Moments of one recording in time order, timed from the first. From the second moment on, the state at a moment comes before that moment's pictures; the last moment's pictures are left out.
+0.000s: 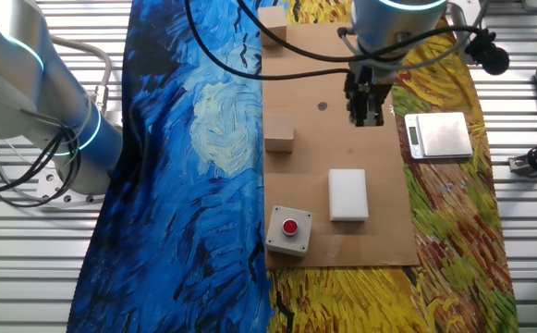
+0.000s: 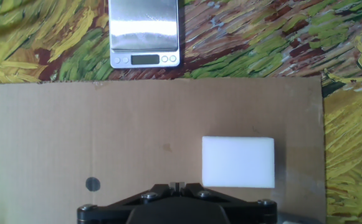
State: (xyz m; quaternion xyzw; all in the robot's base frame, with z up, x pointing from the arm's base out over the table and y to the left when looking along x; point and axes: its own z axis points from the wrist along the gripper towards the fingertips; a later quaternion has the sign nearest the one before) arm 0.510 0.002 0.176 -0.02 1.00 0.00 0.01
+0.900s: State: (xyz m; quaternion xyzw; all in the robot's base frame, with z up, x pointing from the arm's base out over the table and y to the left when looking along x) arm 0.534 -0.055 0.101 -0.06 1.00 0.00 0.02
